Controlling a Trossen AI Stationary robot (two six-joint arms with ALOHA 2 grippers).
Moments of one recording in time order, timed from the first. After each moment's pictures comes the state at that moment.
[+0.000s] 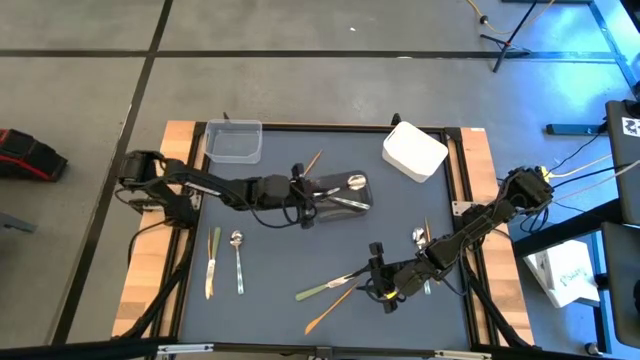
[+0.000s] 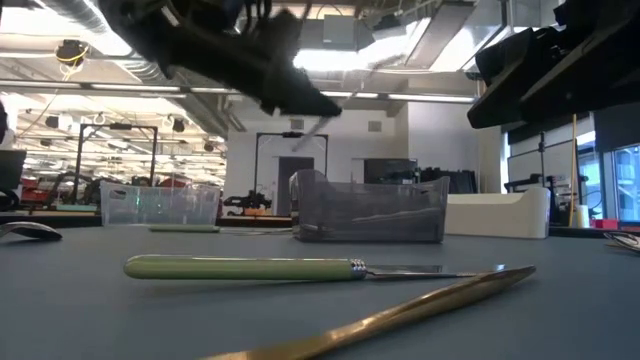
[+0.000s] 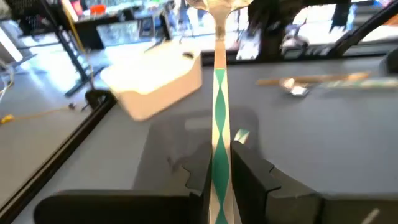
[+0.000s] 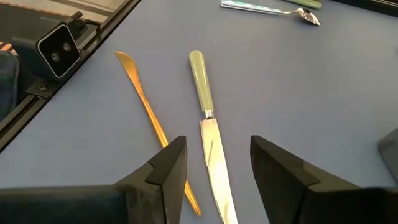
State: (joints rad) left arm 0.03 1.59 0.76 0.52 -0.27 0.09; right arm 0.65 1.57 0.70 0.26 0.39 0.12
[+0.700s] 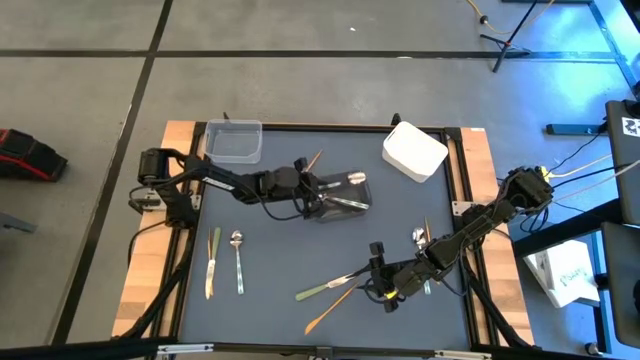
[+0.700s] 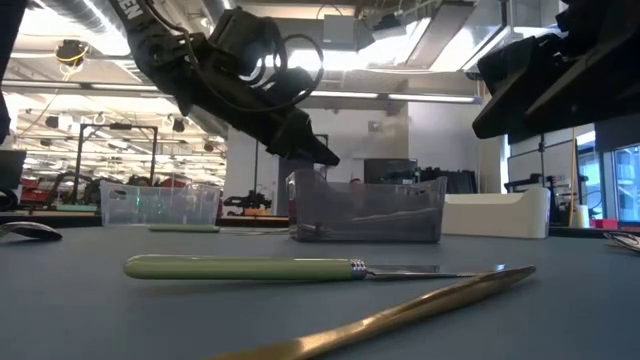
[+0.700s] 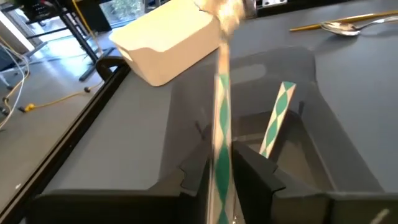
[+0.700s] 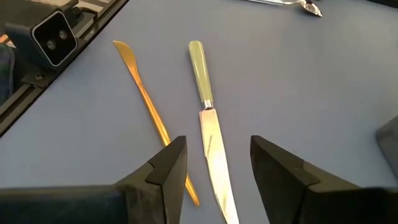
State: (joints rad) left arm 0.15 1.72 0.76 0.56 -0.22 0.20; right arm 0.65 1.57 0.70 0.23 0.39 0.14
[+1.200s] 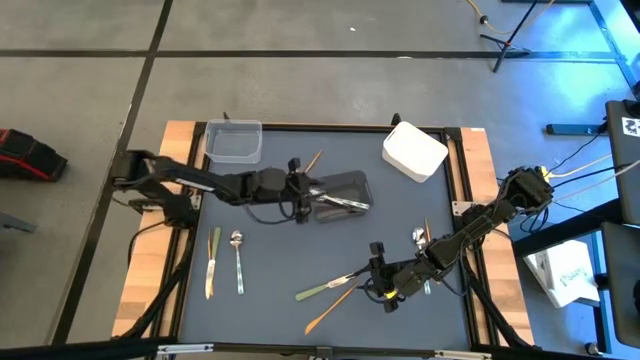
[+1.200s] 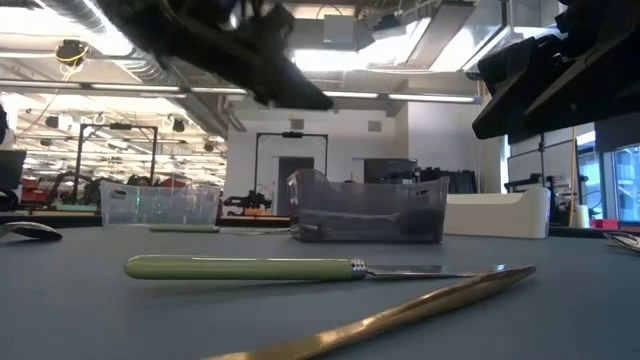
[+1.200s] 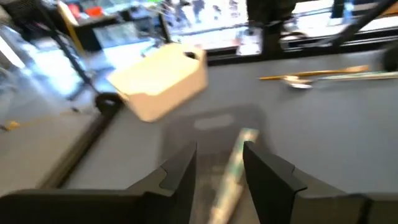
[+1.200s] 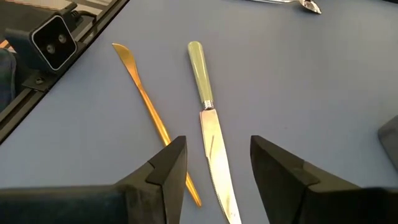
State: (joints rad) left arm 0.05 1.49 0.76 0.41 -0.22 0.13; right arm 0.65 1.57 0.70 0.23 0.39 0.15
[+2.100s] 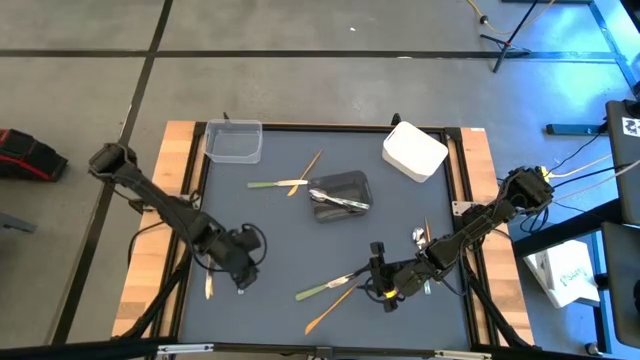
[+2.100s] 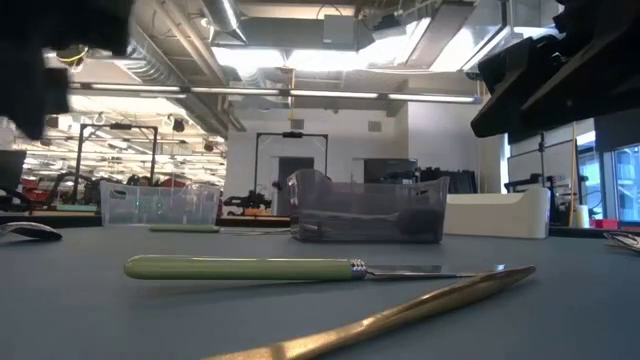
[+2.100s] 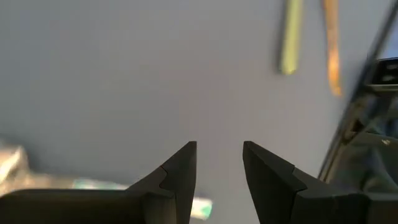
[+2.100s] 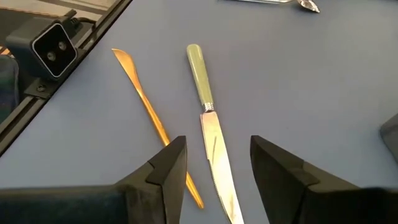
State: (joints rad) left arm -0.59 1.26 0.76 -0.55 -0.12 -1.21; right arm 0.65 1.57 0.70 0.24 0.40 0.18
